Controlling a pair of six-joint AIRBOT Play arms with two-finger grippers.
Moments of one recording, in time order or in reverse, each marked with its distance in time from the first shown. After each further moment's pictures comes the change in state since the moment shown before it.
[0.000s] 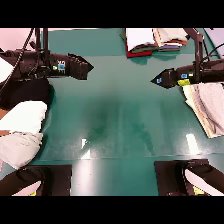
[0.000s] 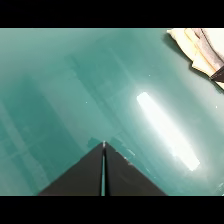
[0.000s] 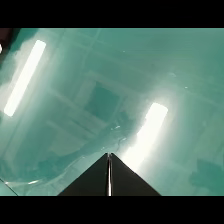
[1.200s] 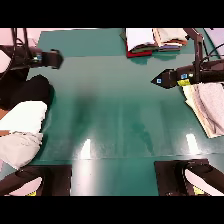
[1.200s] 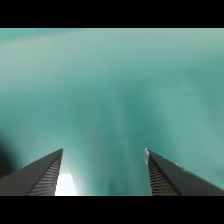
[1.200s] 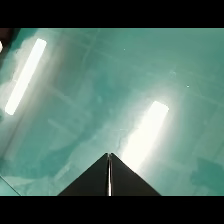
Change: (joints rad) left arm 0.307 -0.112 0.000 0.465 -0.024 -0.169; right arm 0.000 0.000 0.000 0.001 0.005 0.001
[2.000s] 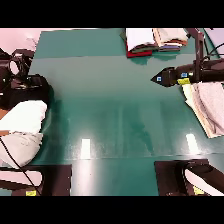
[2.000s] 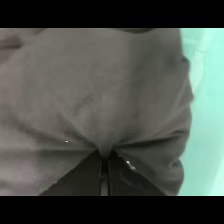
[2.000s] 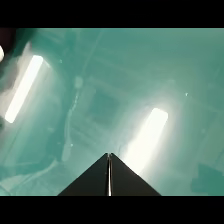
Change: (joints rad) left arm 0.346 -0.390 0.006 0.098 -0.064 -0.035; right arm 0.000 0.000 0.003 0.006 -0.037 0.000
